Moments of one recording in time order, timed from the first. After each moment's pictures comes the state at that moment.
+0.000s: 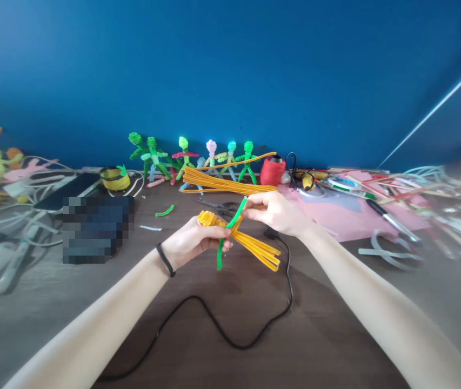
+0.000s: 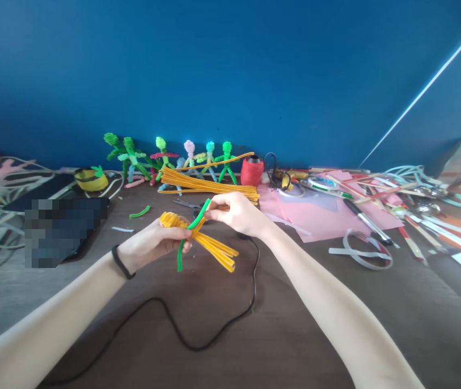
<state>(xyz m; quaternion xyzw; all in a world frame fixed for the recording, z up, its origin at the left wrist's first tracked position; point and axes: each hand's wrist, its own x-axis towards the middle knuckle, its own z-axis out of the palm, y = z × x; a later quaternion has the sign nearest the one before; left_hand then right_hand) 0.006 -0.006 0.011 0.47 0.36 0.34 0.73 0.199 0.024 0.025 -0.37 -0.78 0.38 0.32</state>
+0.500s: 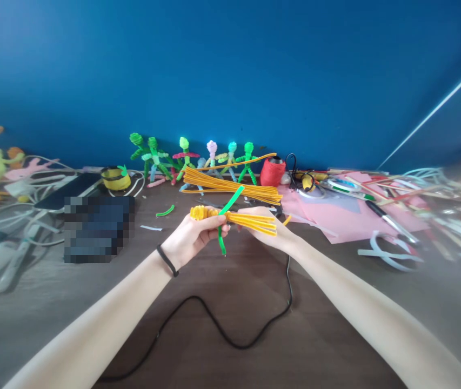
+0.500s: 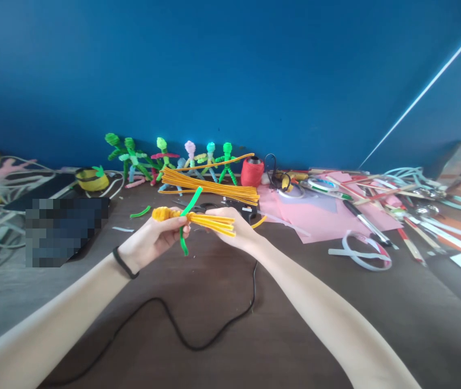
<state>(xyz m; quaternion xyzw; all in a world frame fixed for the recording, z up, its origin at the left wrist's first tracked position) 0.008 -0.003 0.008 0.42 0.32 0.47 0.71 0.186 0.020 -0.006 -0.39 -0.81 0.31 0.30</state>
